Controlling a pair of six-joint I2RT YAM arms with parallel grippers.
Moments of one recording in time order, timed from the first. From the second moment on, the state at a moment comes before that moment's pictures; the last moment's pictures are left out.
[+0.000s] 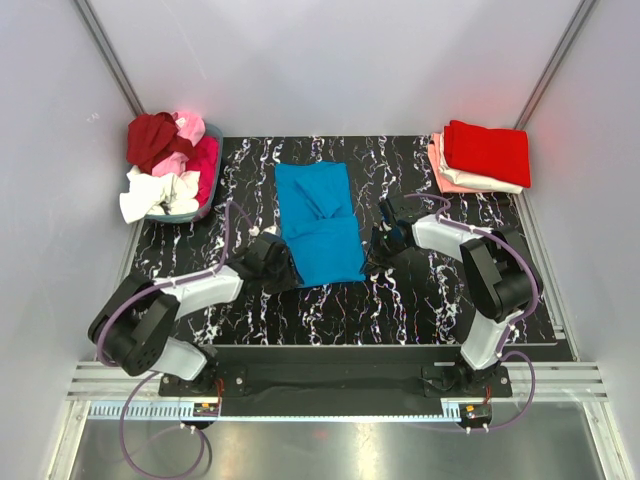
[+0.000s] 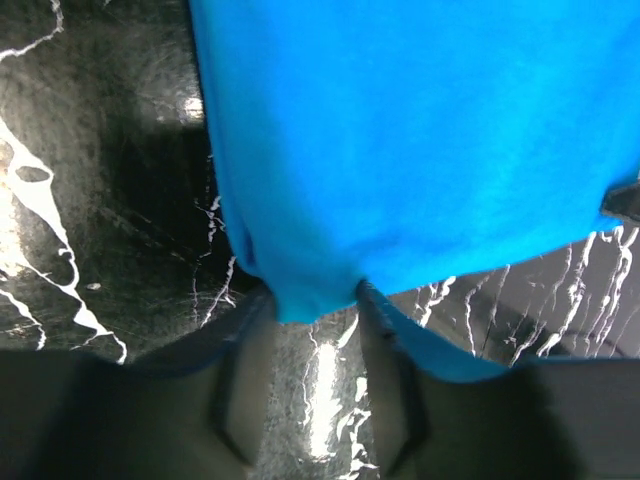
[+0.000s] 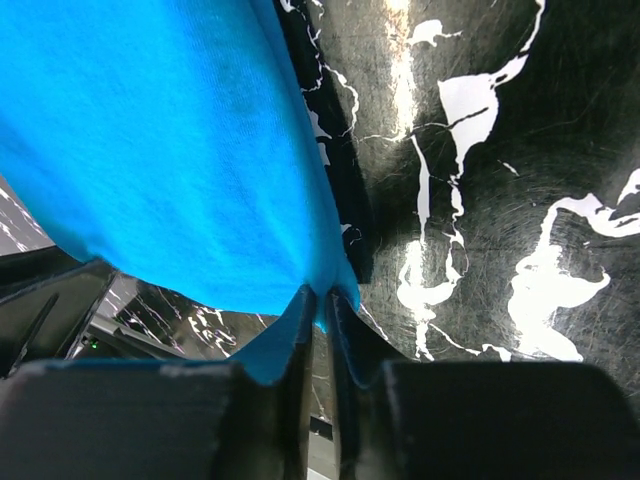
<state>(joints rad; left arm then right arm) -0.62 1.42 0.61 -0.10 0.02 -0.84 0.44 1.79 1.06 -0.46 -0.35 0.71</state>
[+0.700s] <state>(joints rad) -0.79 1.18 0.57 -0.34 -0.14 -0.88 0.59 1.52 0.86 -0.52 -0.31 0.76</state>
